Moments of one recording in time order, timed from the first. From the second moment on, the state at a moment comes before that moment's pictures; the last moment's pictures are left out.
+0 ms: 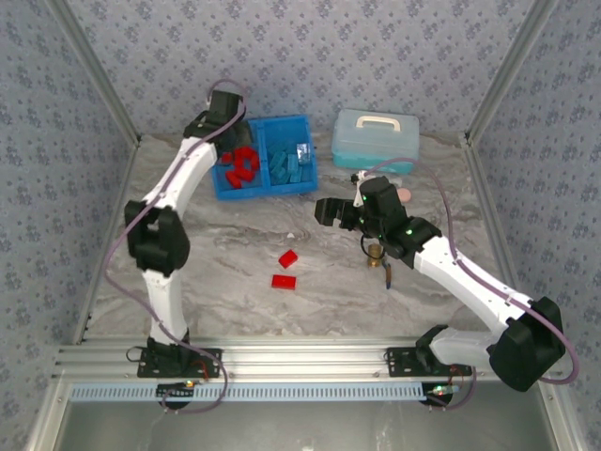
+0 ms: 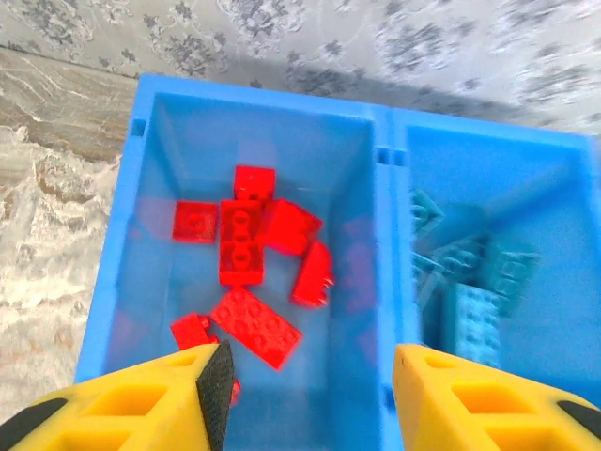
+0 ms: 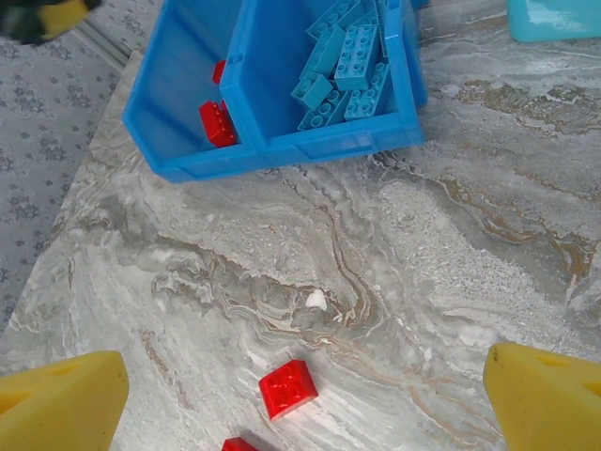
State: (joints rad) left arm -0.31 1.96 1.91 -0.67 -0.17 -0.46; right arm 0.61 1.21 0.98 -0.34 -0.03 0.57
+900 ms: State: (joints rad) left arm -0.70 1.65 1.12 -0.52 0.18 -0.10; right arm 0.61 1.21 0.98 -0.31 -0.04 0.60
